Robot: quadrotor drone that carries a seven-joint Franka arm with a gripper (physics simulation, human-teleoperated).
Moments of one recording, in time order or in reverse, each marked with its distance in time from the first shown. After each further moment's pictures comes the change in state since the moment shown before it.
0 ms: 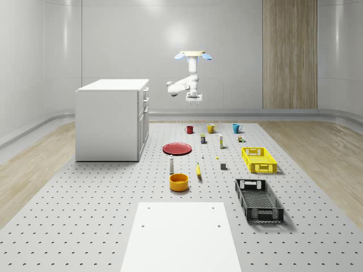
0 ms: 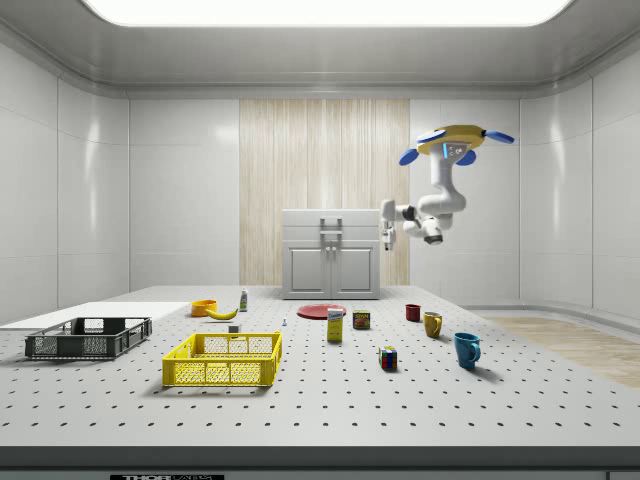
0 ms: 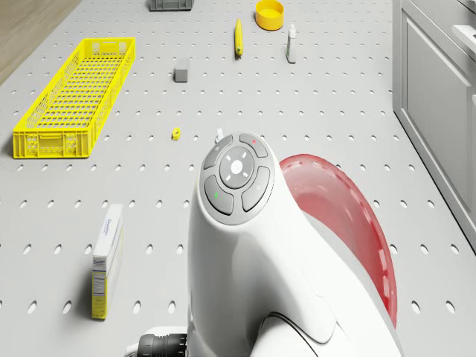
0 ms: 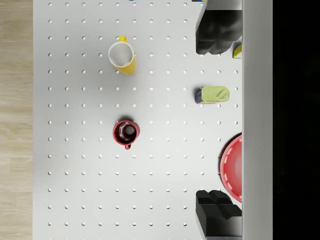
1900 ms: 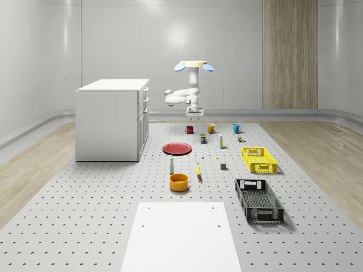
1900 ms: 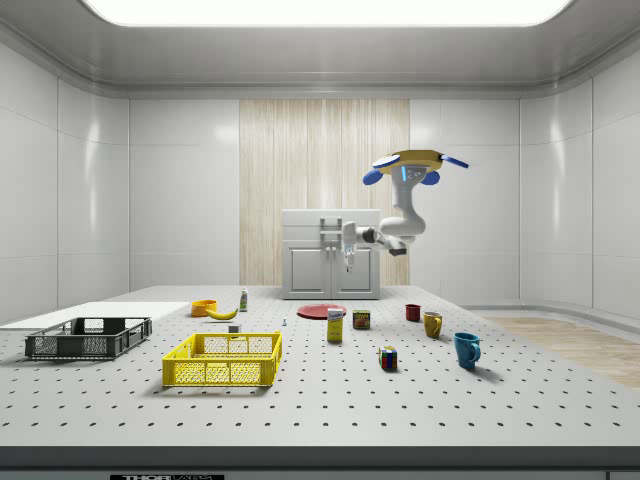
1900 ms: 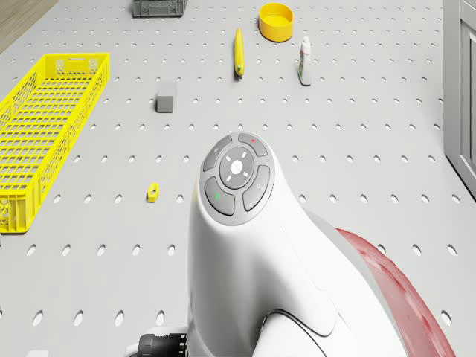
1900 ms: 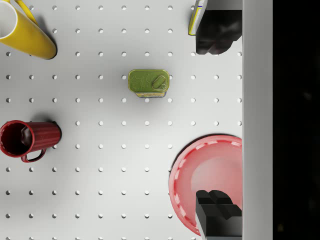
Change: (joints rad) arm -0.045 -0.154 0.039 0.010 0.075 0.142 0.041
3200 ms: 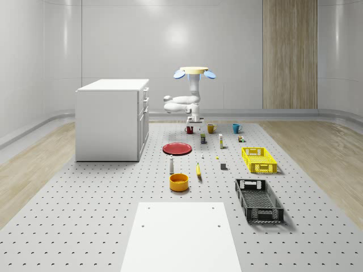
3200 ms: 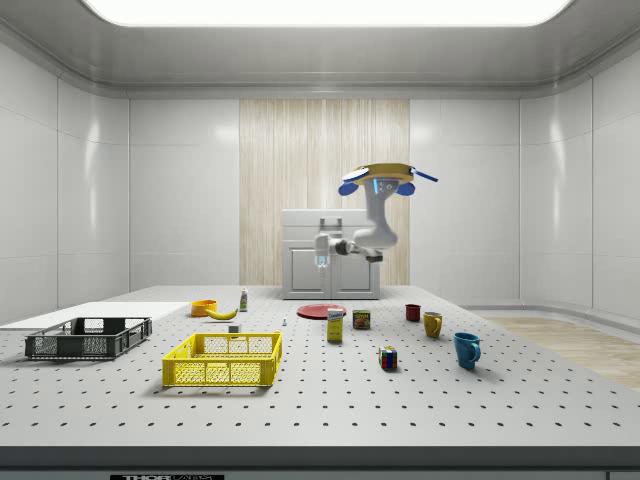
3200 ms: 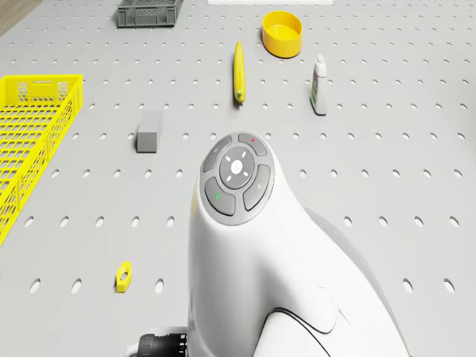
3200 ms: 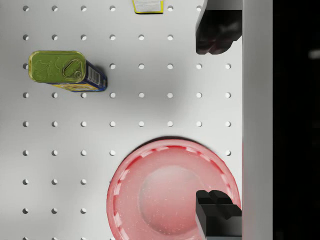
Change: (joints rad) arm -0.019 -0.075 0.015 0.004 0.033 0.070 0.016
